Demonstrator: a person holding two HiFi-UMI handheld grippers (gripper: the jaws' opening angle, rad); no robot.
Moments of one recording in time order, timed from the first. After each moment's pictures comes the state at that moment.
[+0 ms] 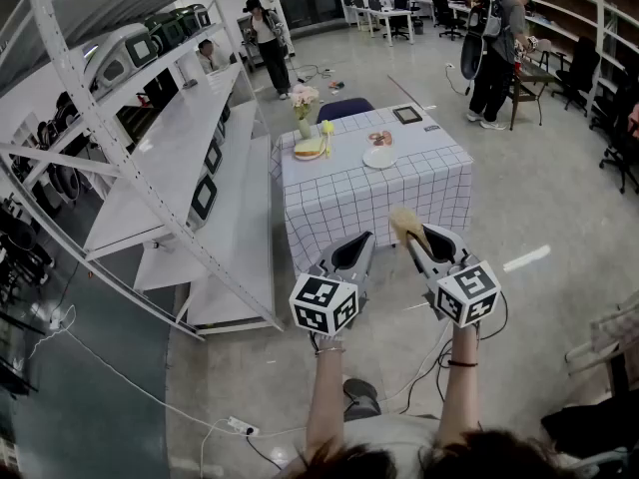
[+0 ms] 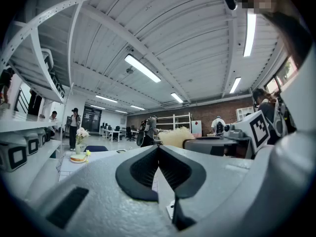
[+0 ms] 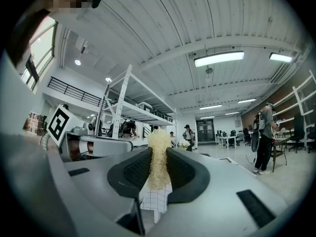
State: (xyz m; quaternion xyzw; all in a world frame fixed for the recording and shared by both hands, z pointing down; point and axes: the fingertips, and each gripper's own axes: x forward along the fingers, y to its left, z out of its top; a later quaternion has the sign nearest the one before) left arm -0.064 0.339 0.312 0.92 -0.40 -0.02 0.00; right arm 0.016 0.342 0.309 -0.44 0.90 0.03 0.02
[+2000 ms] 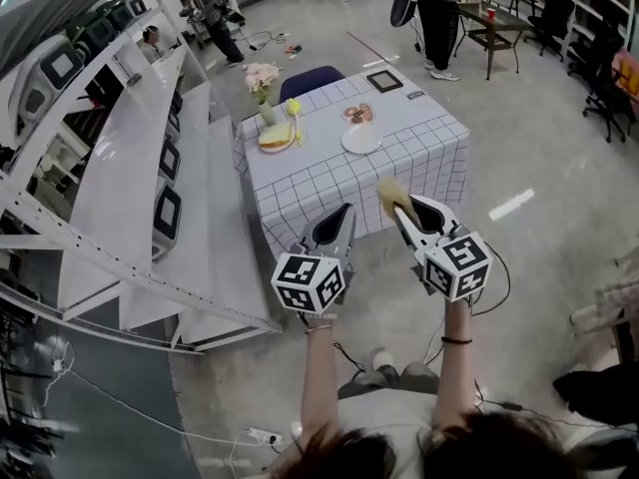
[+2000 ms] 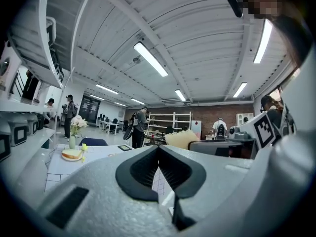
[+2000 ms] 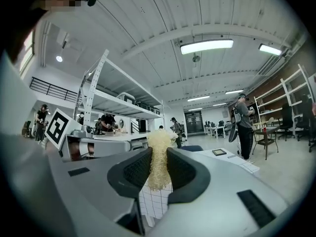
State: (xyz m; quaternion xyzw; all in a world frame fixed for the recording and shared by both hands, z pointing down) left arm -0.091 0.152 0.341 0.92 -0.38 -0.01 0.05; right arm -0.001 0.167 0.338 -0.50 0.87 -0.03 0.01
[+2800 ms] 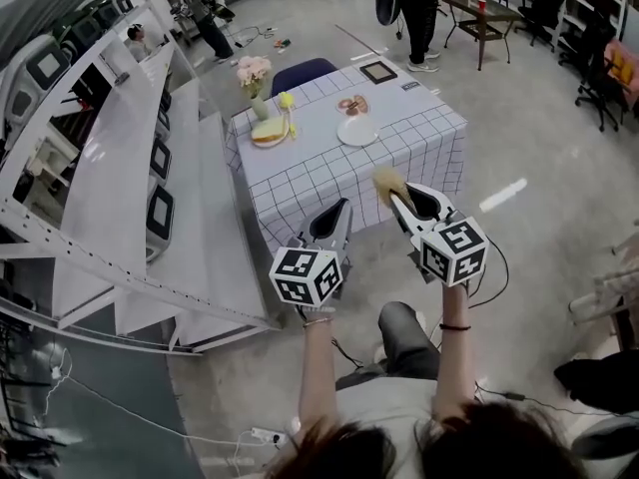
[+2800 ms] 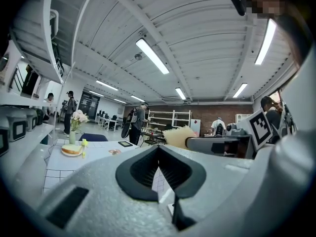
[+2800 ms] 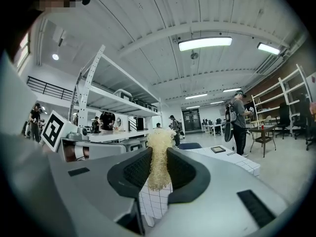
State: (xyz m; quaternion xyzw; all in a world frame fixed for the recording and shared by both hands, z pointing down) left arm -0.105 0.134 0.363 0.93 -0.37 -0.01 0.07; right arm -0.012 0.143 0.352 -0.51 0.86 -0.04 0.00
